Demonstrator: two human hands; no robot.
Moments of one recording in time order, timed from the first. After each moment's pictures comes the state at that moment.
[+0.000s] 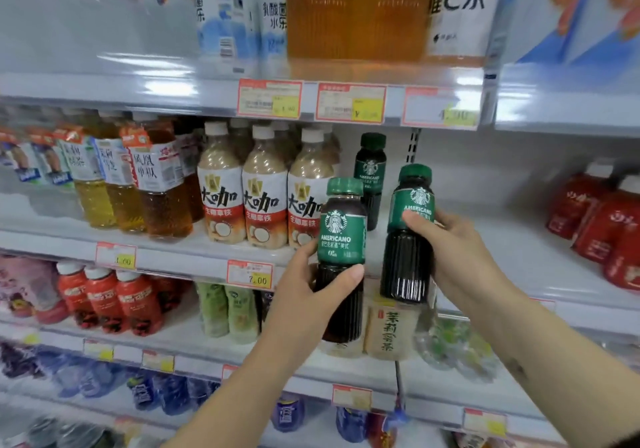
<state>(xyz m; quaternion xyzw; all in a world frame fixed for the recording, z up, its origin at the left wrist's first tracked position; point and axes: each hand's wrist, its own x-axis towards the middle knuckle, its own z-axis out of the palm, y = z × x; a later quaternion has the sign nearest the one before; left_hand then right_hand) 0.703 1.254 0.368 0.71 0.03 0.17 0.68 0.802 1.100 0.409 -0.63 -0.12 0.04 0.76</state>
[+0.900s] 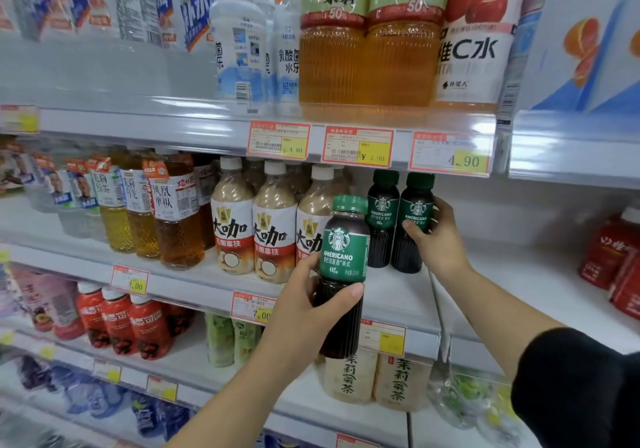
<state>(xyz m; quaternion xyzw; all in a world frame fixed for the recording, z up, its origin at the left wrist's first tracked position) 0.725 1.263 0.388 0.71 0.02 0.20 0.67 0.932 1.125 0.403 -0.74 -0.21 -0.15 0.62</state>
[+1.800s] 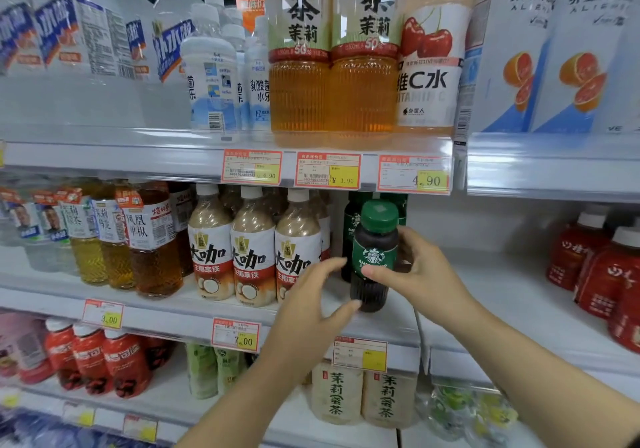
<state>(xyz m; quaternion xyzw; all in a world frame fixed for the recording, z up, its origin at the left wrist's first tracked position) 0.756 1.254 0.394 0.87 -0.05 0.27 0.41 0.835 1.102 0.436 -0.77 -0.33 -0.07 0.55</state>
